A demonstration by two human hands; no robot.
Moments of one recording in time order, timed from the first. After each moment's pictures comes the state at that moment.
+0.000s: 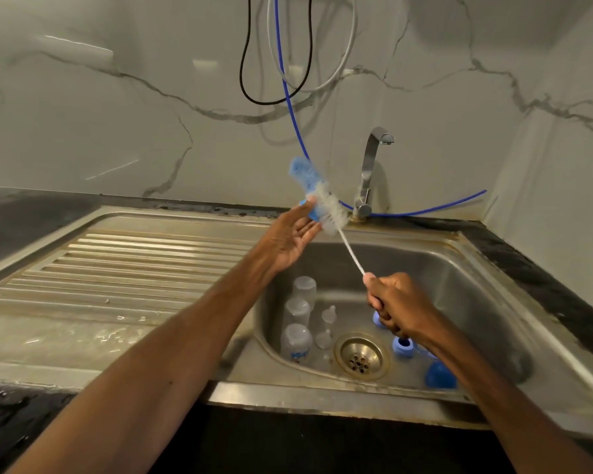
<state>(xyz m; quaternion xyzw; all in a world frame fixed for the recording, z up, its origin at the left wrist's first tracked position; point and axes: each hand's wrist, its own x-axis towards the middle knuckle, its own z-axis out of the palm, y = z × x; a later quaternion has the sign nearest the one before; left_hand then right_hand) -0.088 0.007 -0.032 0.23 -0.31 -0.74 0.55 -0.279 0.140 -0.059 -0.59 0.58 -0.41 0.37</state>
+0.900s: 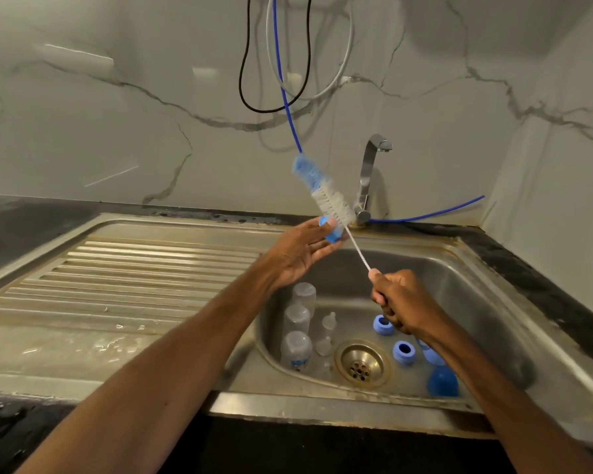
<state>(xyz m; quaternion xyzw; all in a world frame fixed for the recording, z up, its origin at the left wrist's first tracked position) -0.097 0.018 -0.037 0.25 -0.41 -0.72 0.49 -0.285 0.131 -0.053 -0.59 0.60 -0.42 0.34</state>
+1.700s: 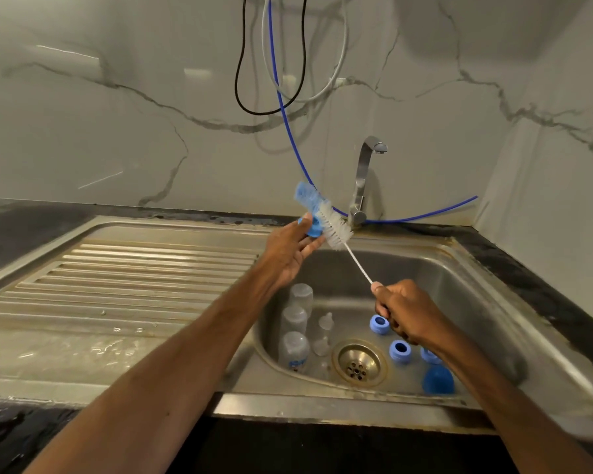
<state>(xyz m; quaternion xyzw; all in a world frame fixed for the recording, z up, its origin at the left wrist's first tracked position) -0.098 0.013 -0.039 0.26 -0.34 -0.70 0.57 -0.293 0.139 -0.059 -0.59 0.63 -0.39 0.31</state>
